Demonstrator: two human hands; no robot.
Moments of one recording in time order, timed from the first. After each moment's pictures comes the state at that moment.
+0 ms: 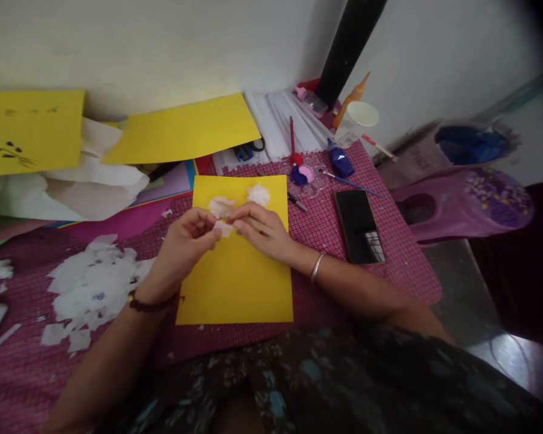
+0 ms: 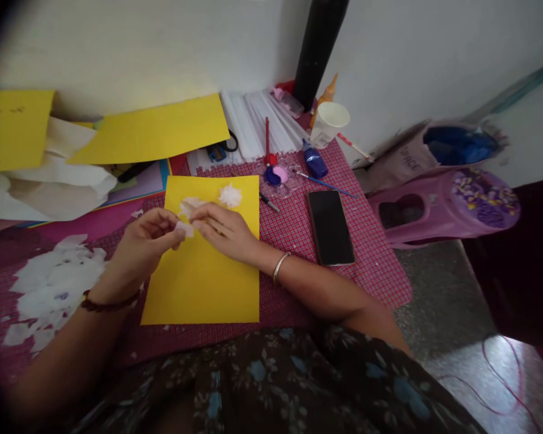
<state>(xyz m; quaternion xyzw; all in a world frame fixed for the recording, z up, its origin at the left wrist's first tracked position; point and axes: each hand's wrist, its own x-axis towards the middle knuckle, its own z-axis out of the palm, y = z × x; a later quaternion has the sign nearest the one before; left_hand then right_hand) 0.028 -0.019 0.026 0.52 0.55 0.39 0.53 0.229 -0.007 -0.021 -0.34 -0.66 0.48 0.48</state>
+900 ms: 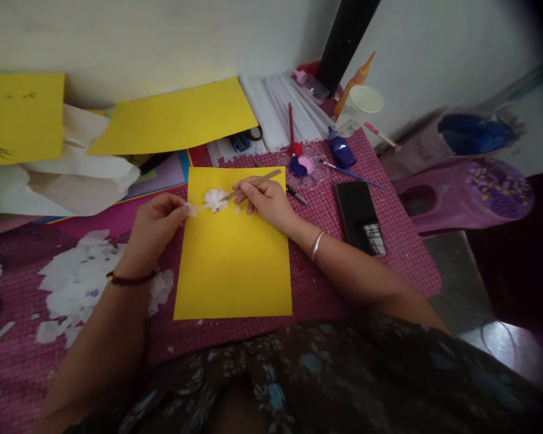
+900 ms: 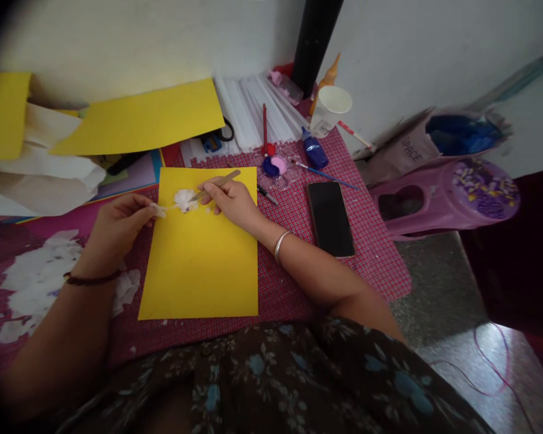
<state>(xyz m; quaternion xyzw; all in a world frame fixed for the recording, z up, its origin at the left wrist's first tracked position) -0.024 0.011 -0.003 0.55 0.64 0.35 0.41 0.234 0.038 -0.040 -0.41 -0.56 0.56 0.46</state>
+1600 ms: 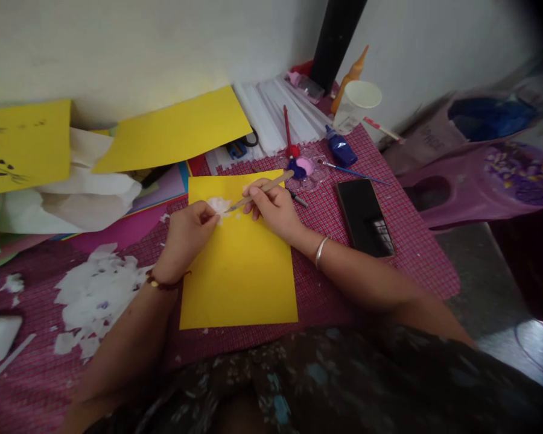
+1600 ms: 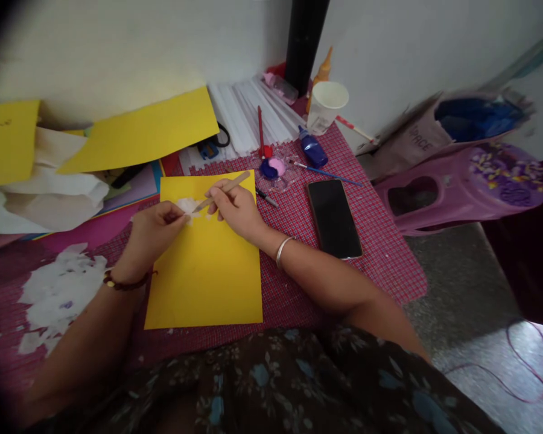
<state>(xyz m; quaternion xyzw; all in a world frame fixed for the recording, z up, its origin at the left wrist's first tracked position) 0.025 0.021 0.005 0.69 0.63 0.24 0.27 0.235 0.022 -0.030 -0.41 -0.51 0.54 0.53</state>
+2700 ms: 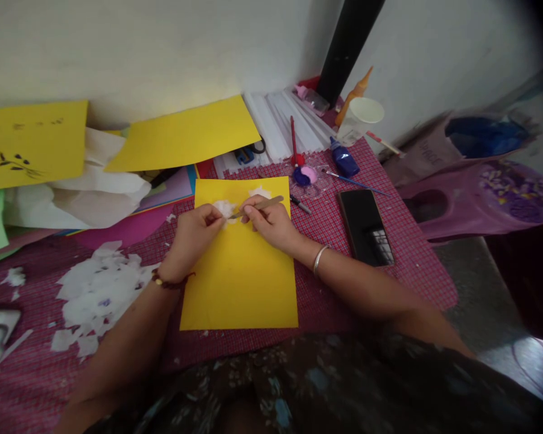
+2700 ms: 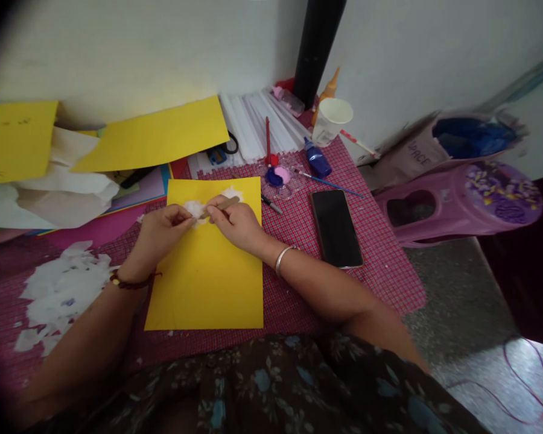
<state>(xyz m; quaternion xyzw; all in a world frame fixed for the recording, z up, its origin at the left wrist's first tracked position) 0.029 0.021 0.004 0.65 0.64 0.25 0.33 0.234 0.013 -0.035 -0.41 -0.65 0.45 0.45</state>
